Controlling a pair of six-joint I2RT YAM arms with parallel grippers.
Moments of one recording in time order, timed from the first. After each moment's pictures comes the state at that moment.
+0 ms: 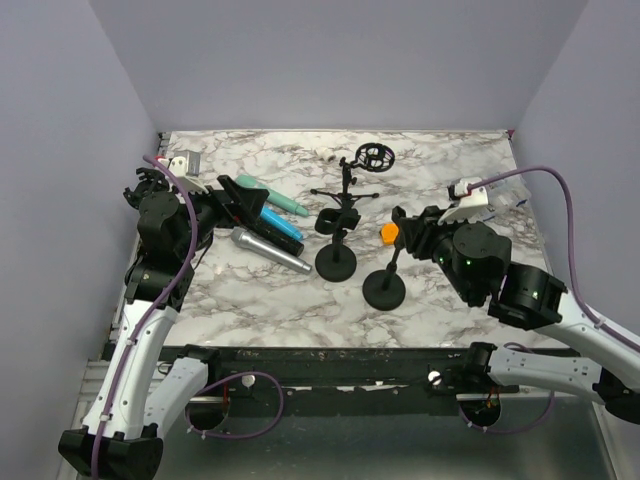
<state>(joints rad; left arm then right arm) -0.17 0.80 0.93 -0.20 0.31 -0.51 1.07 0.86 1.11 -0.49 0.74 0.39</state>
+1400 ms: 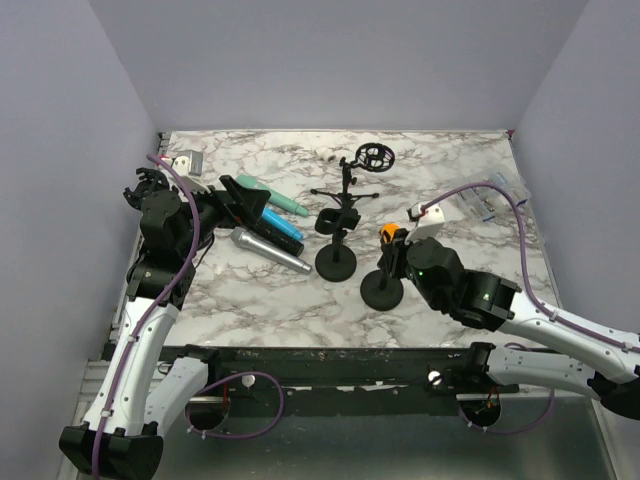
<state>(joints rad) -0.17 0.82 0.92 -0.20 0.33 -0.51 1.07 0.92 0.88 -0.38 0.68 0.46</state>
